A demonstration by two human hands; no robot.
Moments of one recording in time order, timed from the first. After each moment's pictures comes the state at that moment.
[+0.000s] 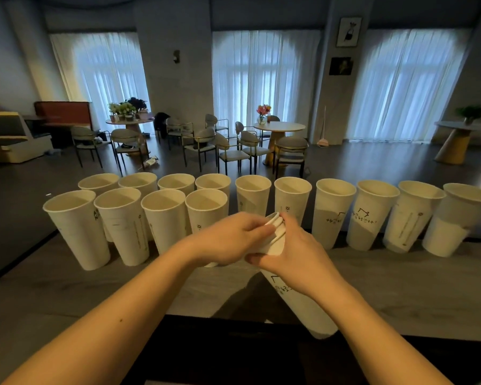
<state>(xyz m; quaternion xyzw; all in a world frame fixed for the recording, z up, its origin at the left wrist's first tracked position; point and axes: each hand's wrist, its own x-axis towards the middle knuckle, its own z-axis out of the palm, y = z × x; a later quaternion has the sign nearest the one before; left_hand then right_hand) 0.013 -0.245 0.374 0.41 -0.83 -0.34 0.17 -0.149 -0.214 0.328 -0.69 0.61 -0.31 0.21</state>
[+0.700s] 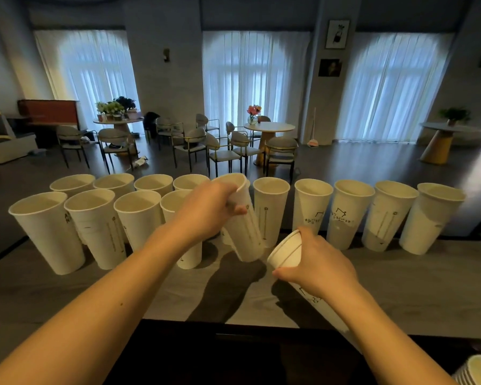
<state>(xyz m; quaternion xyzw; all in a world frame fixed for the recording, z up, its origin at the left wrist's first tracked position) -0.009 -0.274 0.385 0.48 -0.83 -0.05 0.27 -0.215 -0.209 0.319 -0.64 0.74 -0.15 0.12</state>
